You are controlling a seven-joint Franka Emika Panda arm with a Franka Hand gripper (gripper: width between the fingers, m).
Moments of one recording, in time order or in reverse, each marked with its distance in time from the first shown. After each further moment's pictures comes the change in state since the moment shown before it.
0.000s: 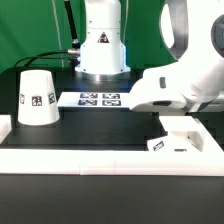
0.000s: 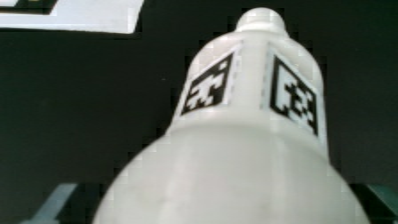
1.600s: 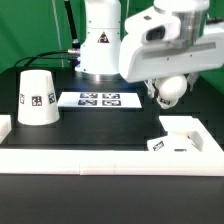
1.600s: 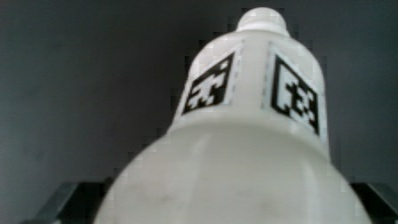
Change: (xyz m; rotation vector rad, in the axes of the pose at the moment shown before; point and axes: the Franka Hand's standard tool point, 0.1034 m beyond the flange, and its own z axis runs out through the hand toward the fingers) arm -0.013 0.029 -0.098 -0.022 0.697 -0.228
